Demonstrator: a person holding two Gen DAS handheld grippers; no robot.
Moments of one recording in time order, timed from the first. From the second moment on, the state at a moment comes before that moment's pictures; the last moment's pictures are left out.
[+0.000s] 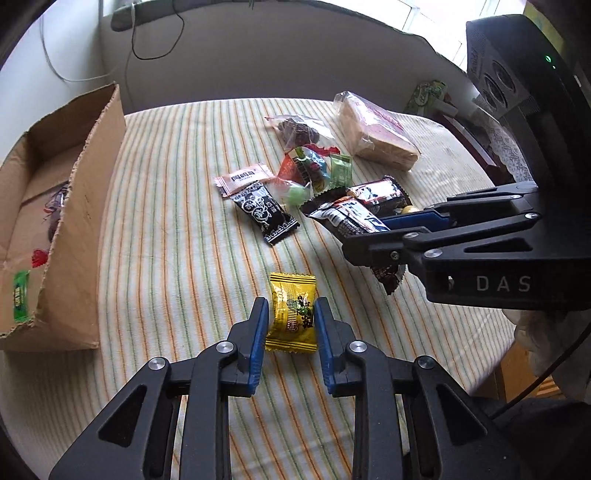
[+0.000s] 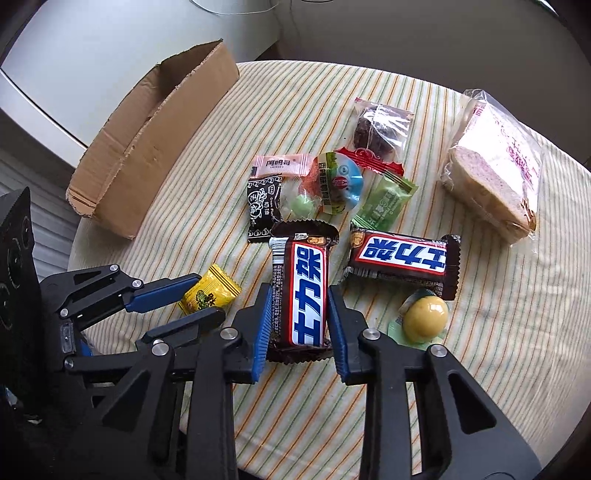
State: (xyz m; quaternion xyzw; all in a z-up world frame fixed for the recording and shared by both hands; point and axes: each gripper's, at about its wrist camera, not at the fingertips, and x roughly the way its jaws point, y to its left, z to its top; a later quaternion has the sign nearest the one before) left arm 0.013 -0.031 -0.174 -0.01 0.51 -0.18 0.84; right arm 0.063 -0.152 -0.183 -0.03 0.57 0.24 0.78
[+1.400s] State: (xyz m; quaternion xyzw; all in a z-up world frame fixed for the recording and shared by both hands) left arm 0.019 0.066 -0.107 -0.10 0.42 -0.06 0.90; right arm 0.095 -0.062 -0.104 -0.07 0.50 0.31 0.81
